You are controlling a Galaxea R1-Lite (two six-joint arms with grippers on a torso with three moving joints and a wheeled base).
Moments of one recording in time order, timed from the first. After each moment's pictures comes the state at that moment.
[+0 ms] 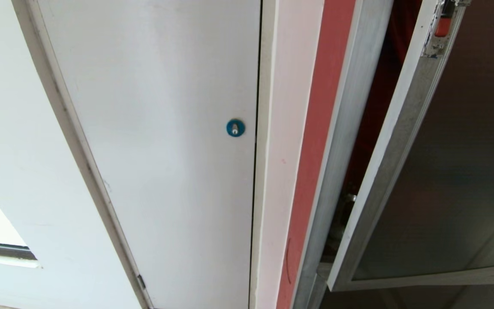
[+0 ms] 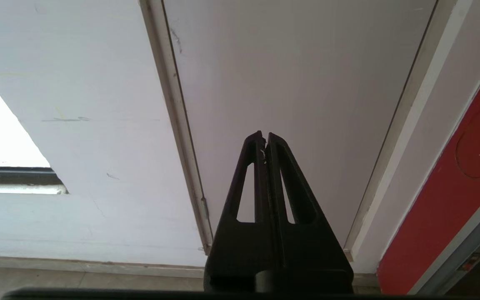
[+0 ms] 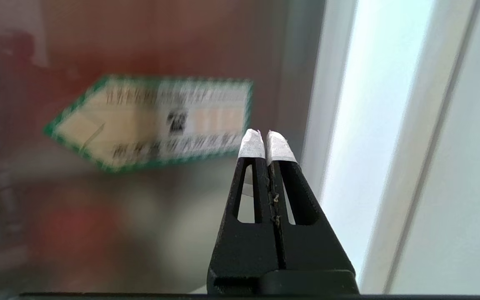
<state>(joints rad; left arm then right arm) 0.00 0.00 0.00 -0.01 -0.02 0.03 -0.07 0.27 -0.55 -0.13 -0.52 -0.24</state>
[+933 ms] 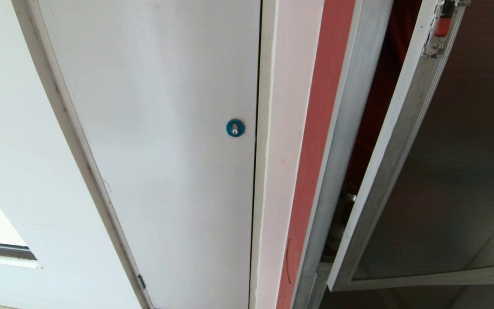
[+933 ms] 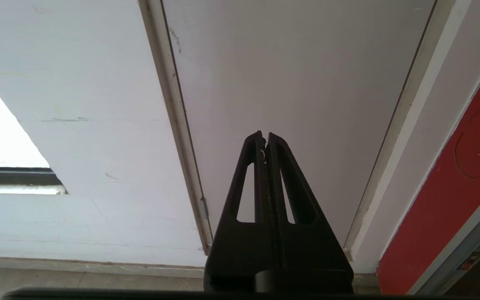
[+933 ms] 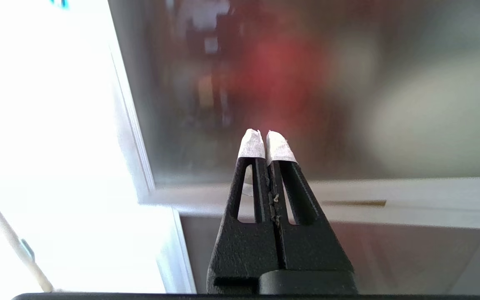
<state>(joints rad) 0.00 0.00 0.00 -0.01 -0.02 0.03 0.01 0.01 -0.10 -0.04 -0.01 0.06</state>
